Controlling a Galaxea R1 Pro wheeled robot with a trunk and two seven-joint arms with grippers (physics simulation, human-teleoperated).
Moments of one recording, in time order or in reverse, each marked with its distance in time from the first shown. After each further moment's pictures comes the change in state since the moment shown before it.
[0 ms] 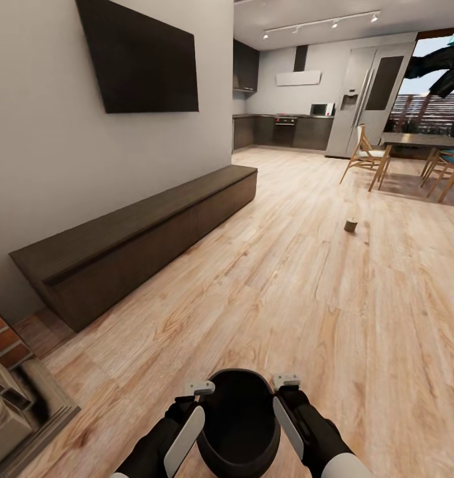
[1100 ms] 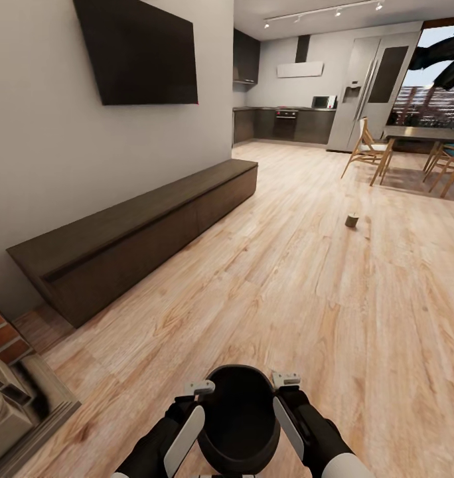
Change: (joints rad) left arm 0.000 0.000 0.001 -0.003 0.001 -0.003 0.000; right arm 0.000 -0.002 0.005 -0.001 0.003 -0.025 -0.001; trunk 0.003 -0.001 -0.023
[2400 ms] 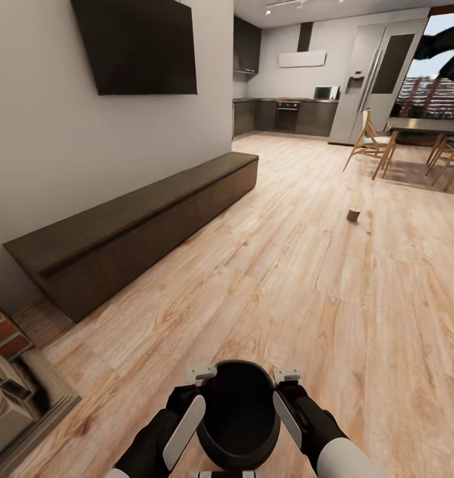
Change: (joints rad) left arm 0.000 0.000 0.004 -0.109 0.000 -0.004 0.004; right arm -0.067 0.000 -0.002 0.115 0.001 -0.049 0.000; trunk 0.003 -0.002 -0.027
